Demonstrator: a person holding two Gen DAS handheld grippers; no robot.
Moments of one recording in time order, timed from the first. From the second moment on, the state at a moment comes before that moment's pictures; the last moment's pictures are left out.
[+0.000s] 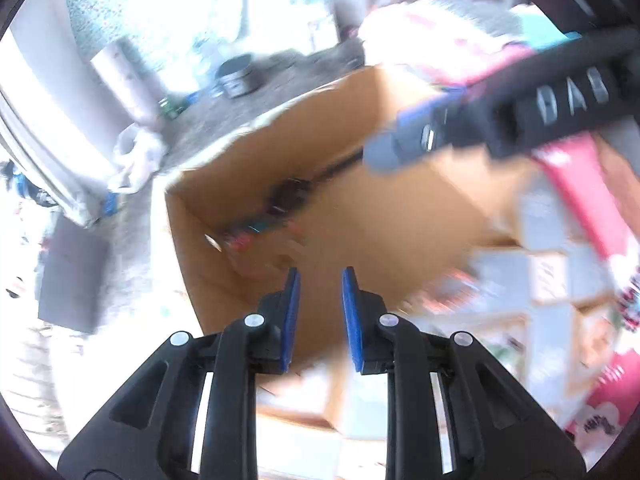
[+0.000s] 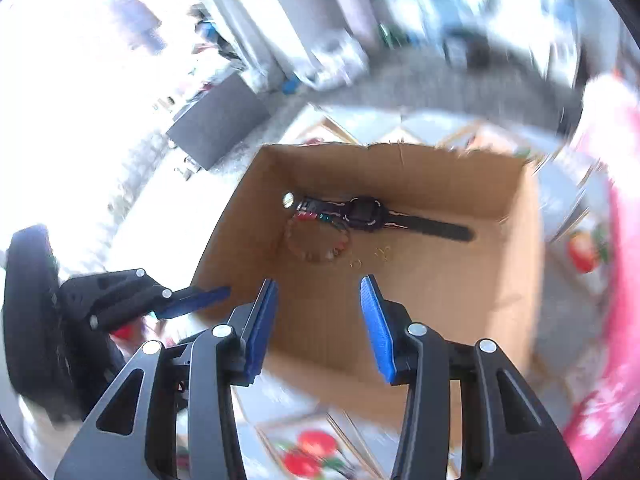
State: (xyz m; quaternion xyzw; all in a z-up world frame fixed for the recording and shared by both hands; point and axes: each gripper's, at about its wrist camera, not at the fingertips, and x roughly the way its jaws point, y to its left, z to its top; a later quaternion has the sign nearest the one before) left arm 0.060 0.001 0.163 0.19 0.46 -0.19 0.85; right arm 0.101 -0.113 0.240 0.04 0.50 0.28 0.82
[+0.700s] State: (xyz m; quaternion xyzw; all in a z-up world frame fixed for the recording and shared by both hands) left arm 0.026 -0.045 0.046 0.00 0.46 -0.25 0.85; right arm -0.008 -0.175 0.081 0.06 0.47 0.11 0.87
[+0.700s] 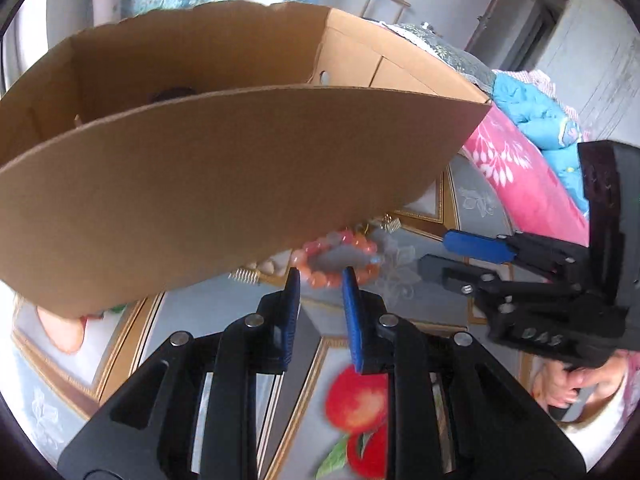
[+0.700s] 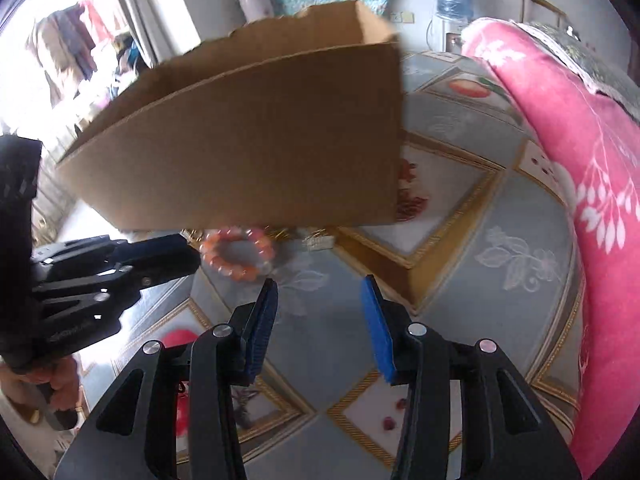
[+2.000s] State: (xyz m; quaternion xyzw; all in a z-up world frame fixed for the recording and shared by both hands) left arm -0.021 -0.044 0.058 0.11 0.44 -0.34 0.82; right arm 0.011 -0.160 0.076 -0.10 0.45 0.21 0.86
